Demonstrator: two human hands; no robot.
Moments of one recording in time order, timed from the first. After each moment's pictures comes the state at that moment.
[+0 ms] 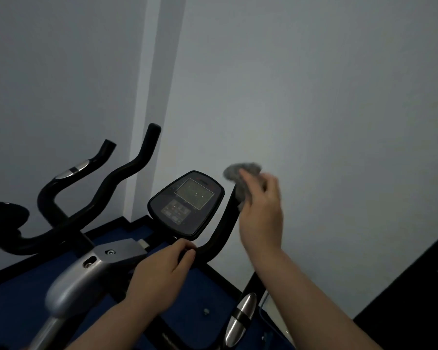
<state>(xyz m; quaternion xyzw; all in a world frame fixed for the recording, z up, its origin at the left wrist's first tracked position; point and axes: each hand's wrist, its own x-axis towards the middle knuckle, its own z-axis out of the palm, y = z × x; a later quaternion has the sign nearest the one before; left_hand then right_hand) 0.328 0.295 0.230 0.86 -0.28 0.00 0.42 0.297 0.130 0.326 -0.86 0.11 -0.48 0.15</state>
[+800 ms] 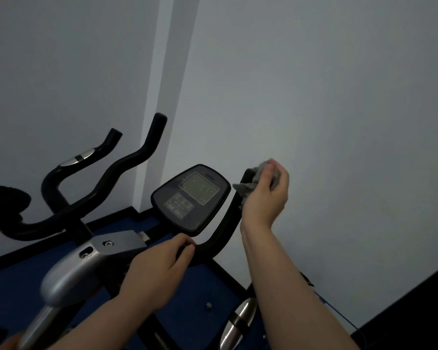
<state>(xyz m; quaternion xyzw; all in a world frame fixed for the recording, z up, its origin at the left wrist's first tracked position) 0.329 0.292 0.228 0.87 -0.27 0.02 0.40 0.345 0.125 0.327 -0.59 0.23 -0.54 0.56</state>
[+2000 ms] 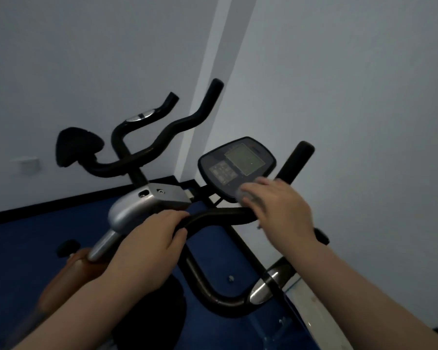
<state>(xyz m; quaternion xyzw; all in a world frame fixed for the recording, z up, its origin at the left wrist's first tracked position) 0.278 0.363 0.222 0.90 -0.16 0.02 0.41 0.280 0.138 0.288 -0.97 -0.08 -0.24 0.04</state>
